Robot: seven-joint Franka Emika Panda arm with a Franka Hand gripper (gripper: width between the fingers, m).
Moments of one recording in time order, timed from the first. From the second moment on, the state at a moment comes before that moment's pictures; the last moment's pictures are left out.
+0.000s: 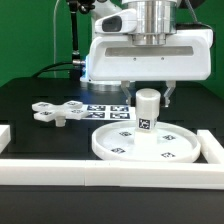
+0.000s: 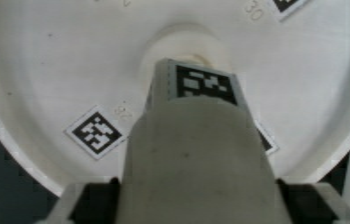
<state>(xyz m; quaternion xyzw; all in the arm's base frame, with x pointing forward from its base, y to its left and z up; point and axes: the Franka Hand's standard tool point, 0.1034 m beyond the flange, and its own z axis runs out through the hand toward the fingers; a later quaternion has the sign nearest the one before) 0.553 0.034 0.082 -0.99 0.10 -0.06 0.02</state>
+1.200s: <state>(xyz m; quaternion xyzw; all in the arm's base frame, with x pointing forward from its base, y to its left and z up) 0.548 0.037 0.085 -0.79 0.59 -0.08 0.12</state>
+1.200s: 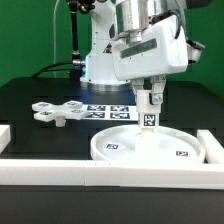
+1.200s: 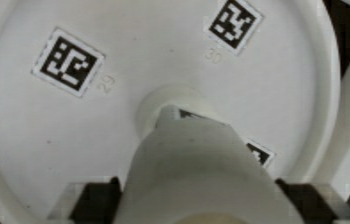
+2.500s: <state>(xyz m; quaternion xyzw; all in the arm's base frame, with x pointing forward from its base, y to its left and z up) 0.559 0.034 0.084 -0.94 0.32 -0.10 0.09</state>
